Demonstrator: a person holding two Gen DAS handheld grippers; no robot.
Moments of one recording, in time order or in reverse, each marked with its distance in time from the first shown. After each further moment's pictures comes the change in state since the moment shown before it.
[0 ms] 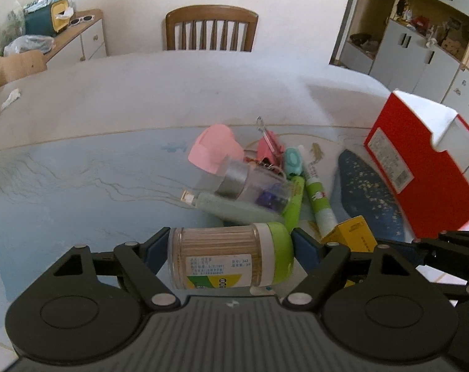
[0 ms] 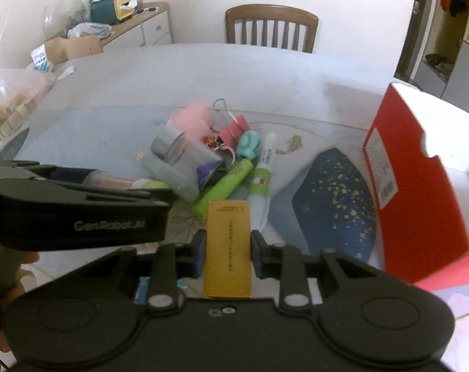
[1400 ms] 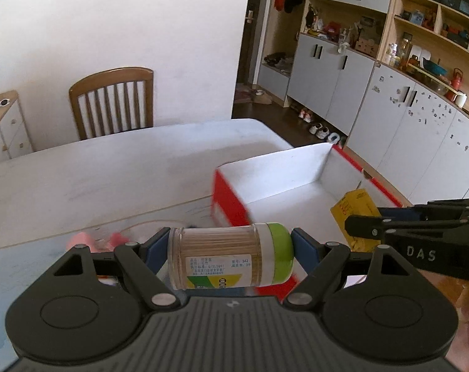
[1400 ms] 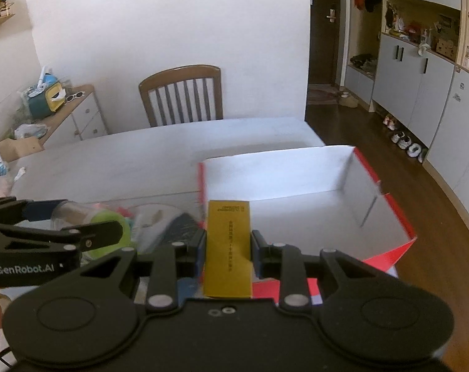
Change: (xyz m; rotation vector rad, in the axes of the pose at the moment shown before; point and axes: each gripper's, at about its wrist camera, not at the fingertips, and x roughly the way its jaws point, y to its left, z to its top) left arm -0.071 -0.182 0.071 0.205 -0.128 -0.215; right arm -0.129 -0.179 0.012 0.212 -0.164 -0.127
